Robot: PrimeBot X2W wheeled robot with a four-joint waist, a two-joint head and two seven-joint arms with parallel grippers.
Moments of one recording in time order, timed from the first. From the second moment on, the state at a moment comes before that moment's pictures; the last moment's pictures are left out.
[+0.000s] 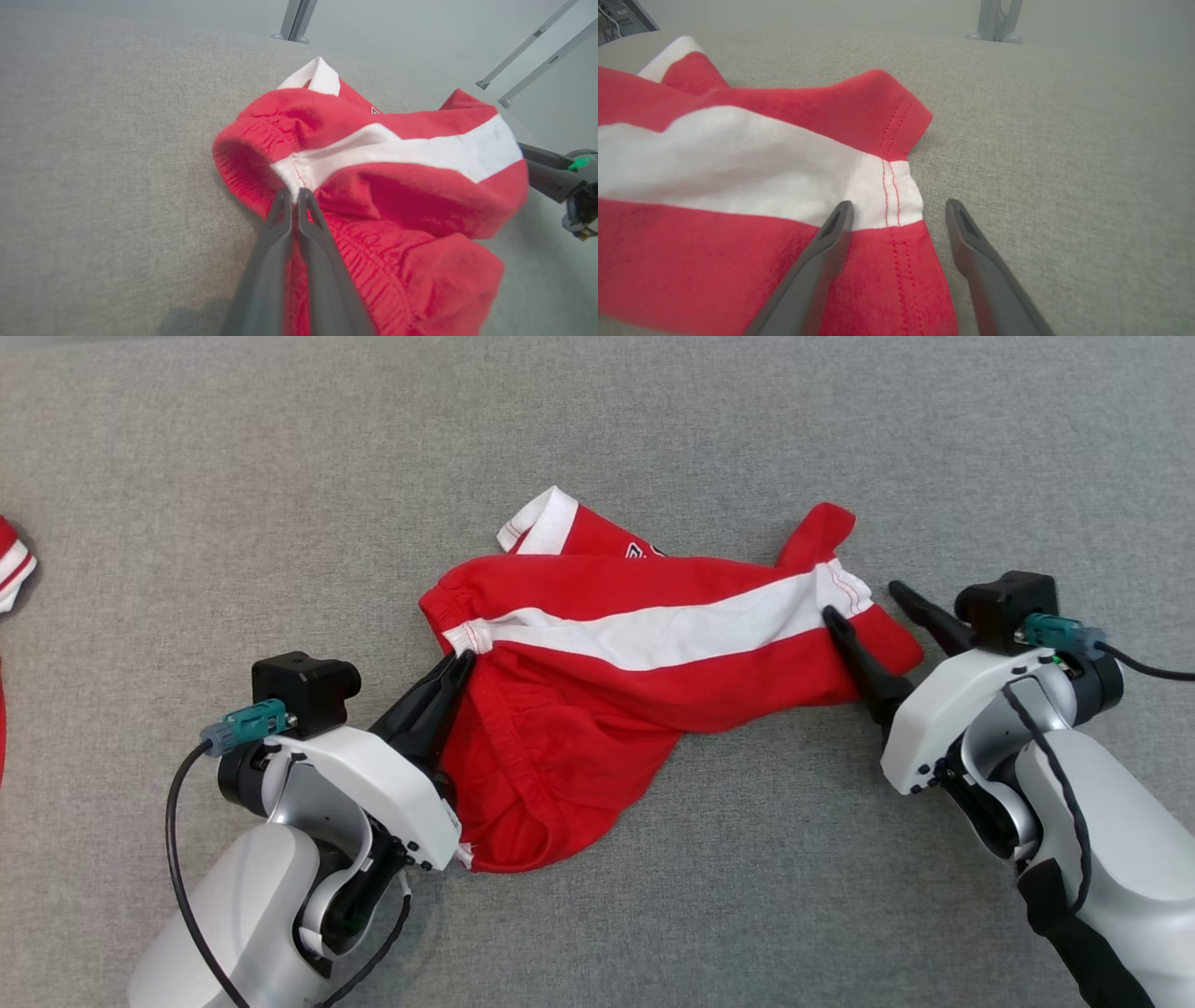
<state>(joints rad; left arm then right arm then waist) -0.42 0.30 -0.52 0.20 -0.75 0.01 0.08 -0.62 -0.27 0.47 0.49 0.48 0.13 0.04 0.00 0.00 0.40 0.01</state>
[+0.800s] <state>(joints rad) -0.41 0.42 -0.42 -0.06 -0.70 0.13 0.03 -0.66 -0.37 0.39 0.30 0.68 0.13 -0.20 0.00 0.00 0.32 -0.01</state>
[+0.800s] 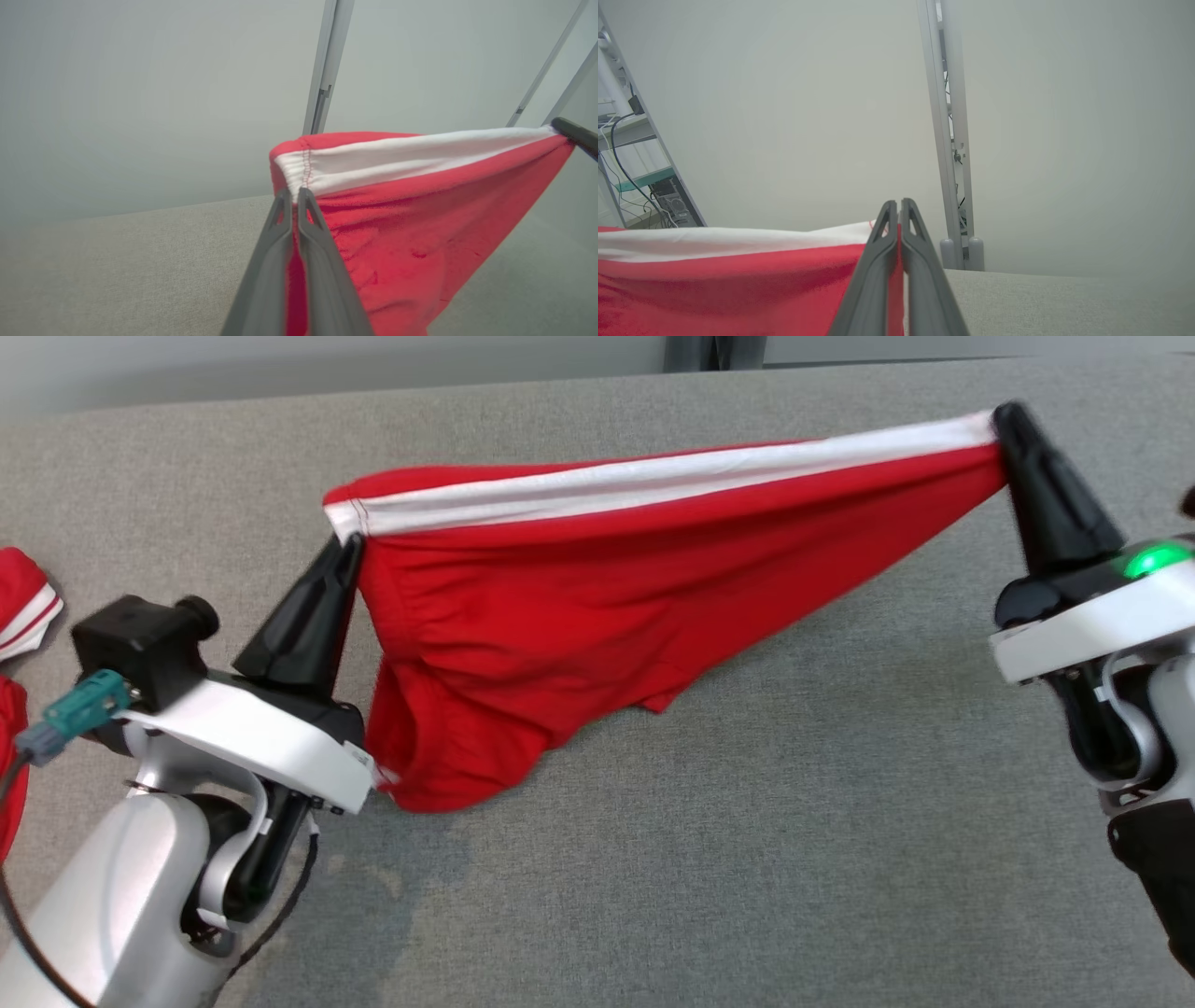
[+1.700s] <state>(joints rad) -0.60 0.51 -0.35 -0.35 -0.65 0.17 0.11 -0.66 -0.17 0.00 -0.27 0.43 0.13 0.12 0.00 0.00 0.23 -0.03</state>
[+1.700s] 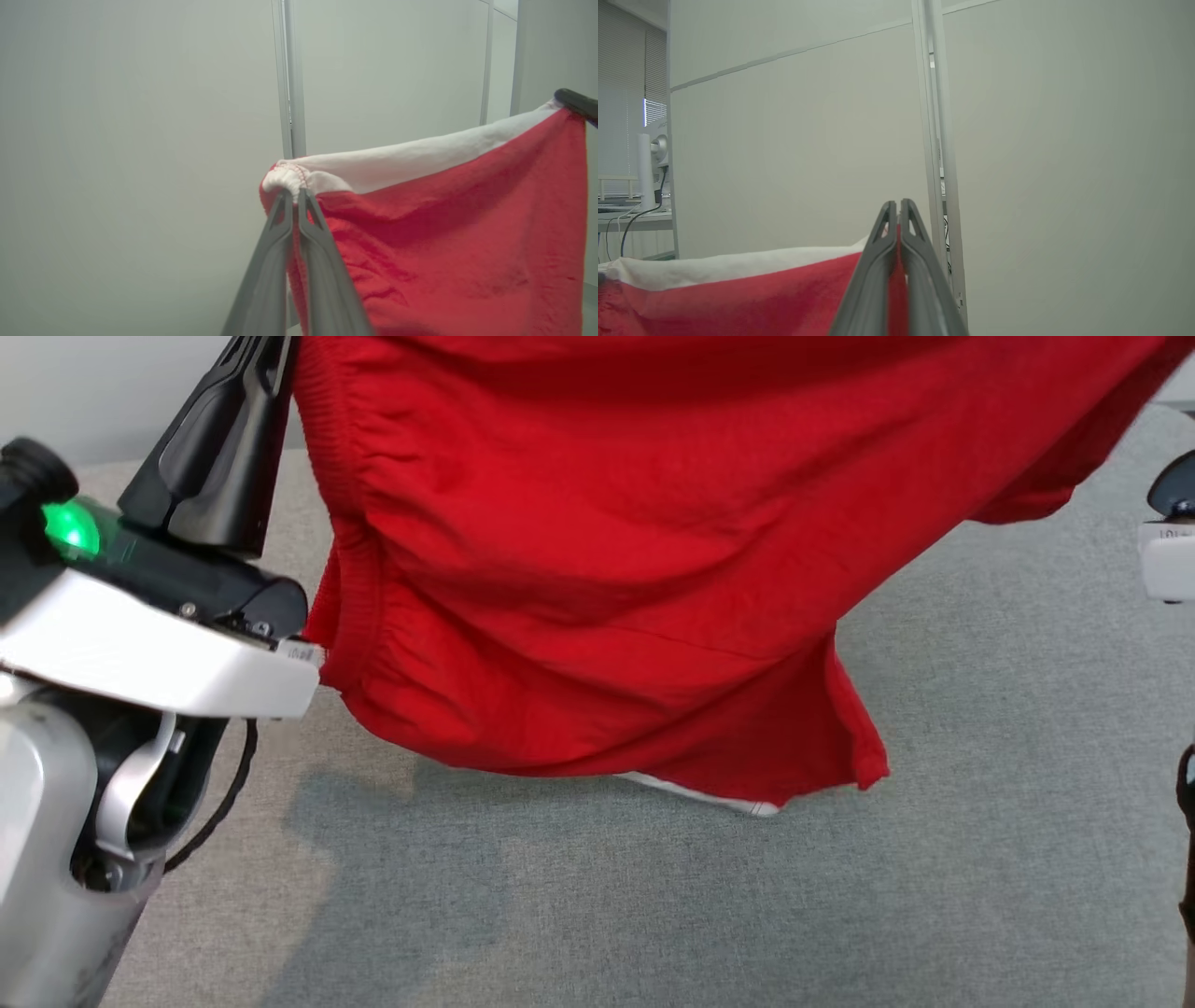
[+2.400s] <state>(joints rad) -1.30 0.29 -0.42 0.57 -0.64 -0.08 -0.05 -1.32 -0.19 0.12 0.50 0.45 0.13 -0.11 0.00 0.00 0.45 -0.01</state>
